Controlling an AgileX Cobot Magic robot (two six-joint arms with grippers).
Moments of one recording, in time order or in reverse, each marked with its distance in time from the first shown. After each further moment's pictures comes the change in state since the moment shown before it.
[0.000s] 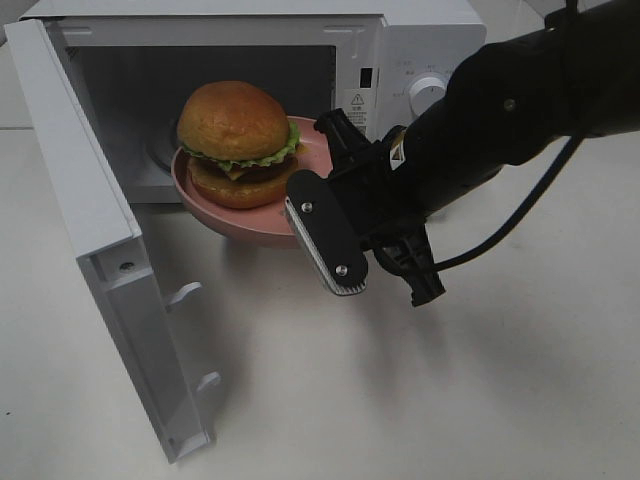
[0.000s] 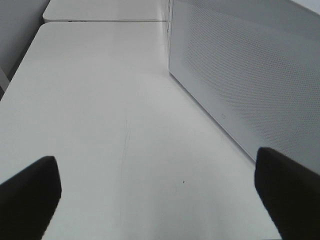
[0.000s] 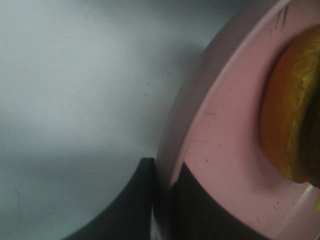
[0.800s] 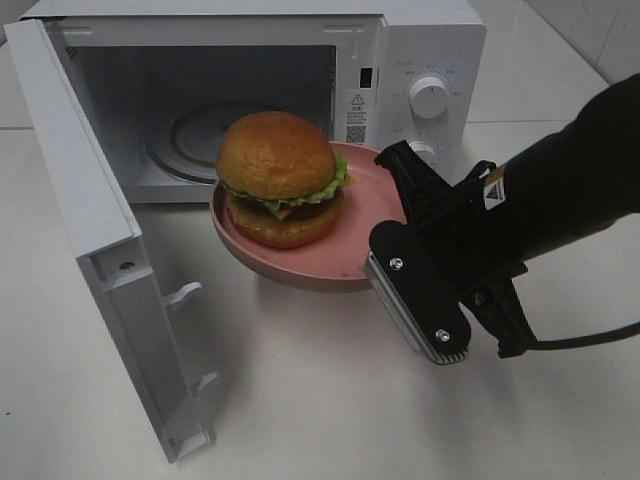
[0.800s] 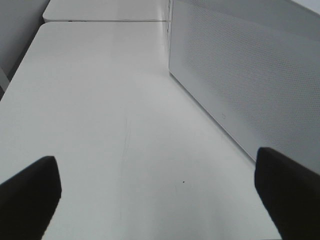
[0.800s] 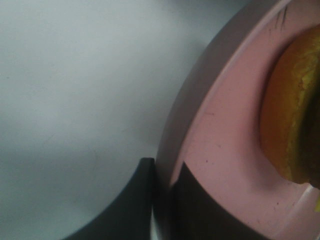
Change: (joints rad) left arm 0.000 0.000 0.000 0.000 0.000 0.000; right arm -0.023 -0.210 0.228 0.062 -0.004 -0.130
